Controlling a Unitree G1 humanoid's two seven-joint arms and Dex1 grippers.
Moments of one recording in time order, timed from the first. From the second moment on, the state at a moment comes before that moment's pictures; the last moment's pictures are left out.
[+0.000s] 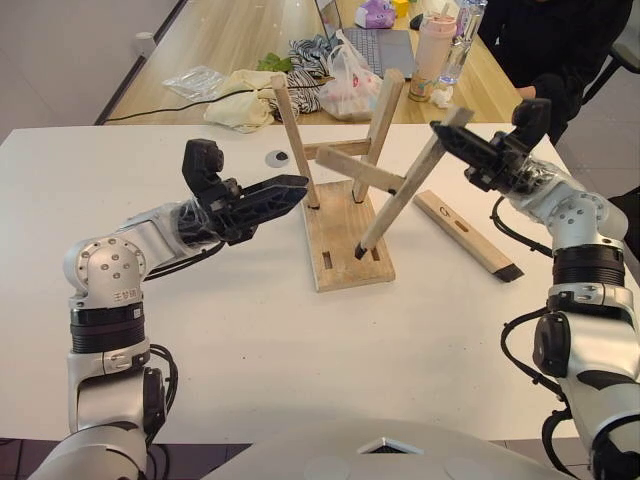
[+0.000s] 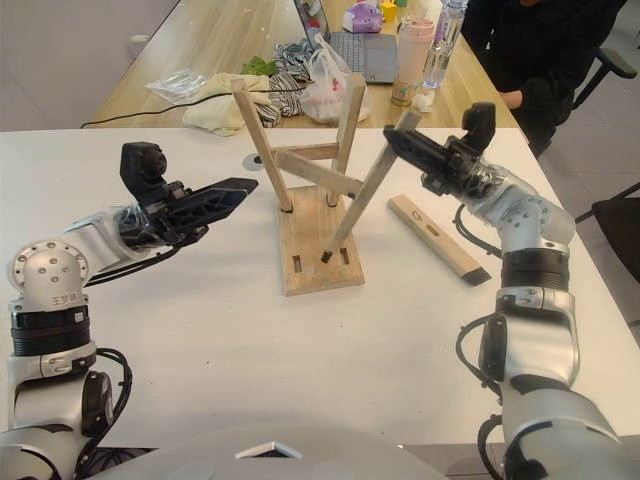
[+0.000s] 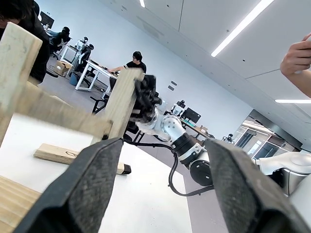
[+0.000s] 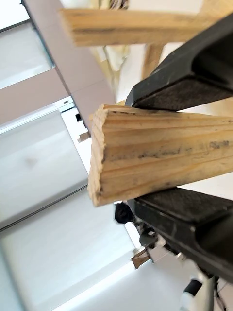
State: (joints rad) left arm -0.39 0.51 0.21 -0.09 -1.14 1.02 -0.95; right arm -0.71 -0.53 -0.19 0.60 0.74 0.62 1.27
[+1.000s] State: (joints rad) left arm -0.33 0.42 -0.34 0.08 -0.41 0.55 -0.94; right arm -0.95 -0.57 0.00 0.88 0.47 0.40 1.52
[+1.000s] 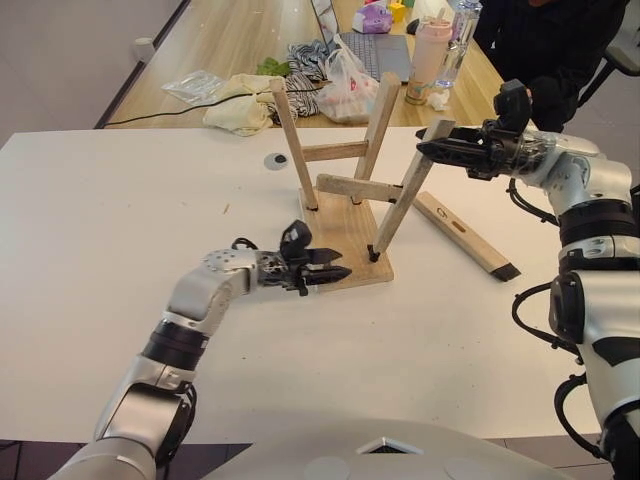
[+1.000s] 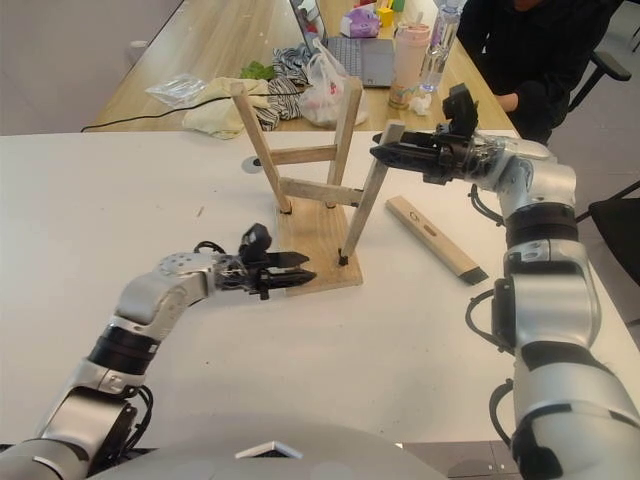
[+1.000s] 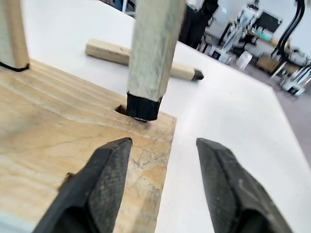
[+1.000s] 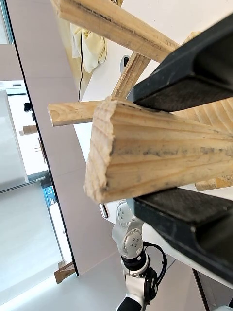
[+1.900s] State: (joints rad) left arm -0.36 0.41 -0.43 0.19 -0.33 0.64 -1.06; right arm -1.16 -0.56 0.12 1.13 0.31 0.18 1.61
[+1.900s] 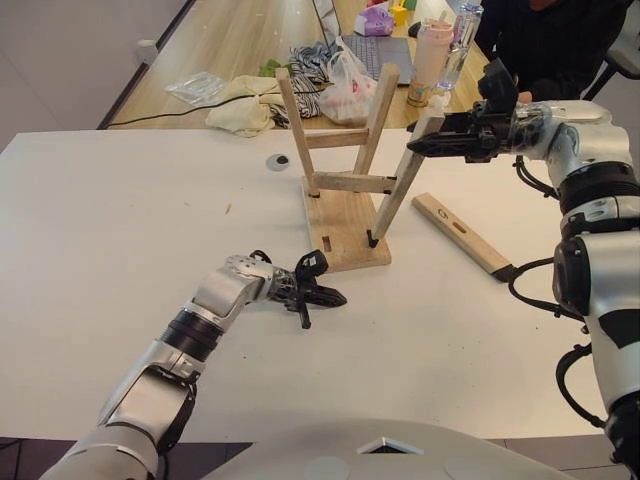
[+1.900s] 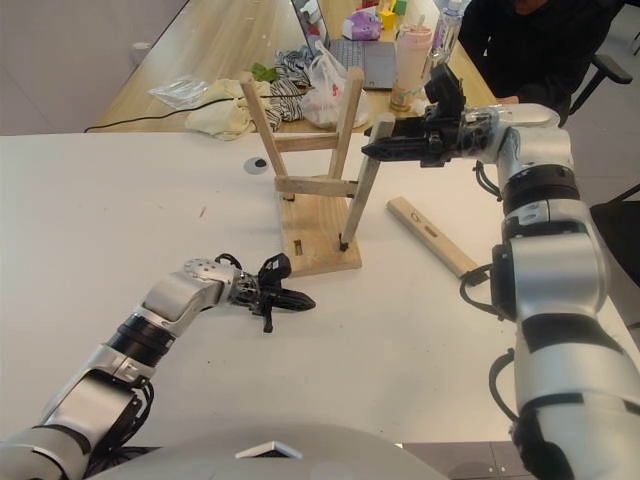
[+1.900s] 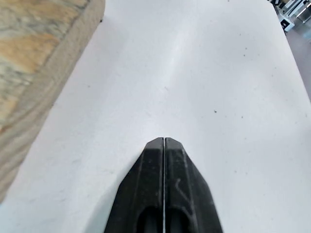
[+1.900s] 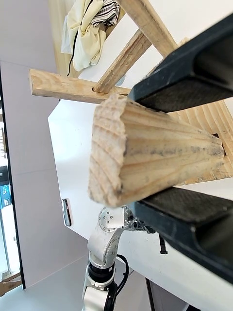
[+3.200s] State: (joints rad) left arm -0.67 0.44 -0.45 0.47 -0.07 0.54 -1.10; right arm -1.15 -0.52 0.08 1.16 0.28 0.11 1.58
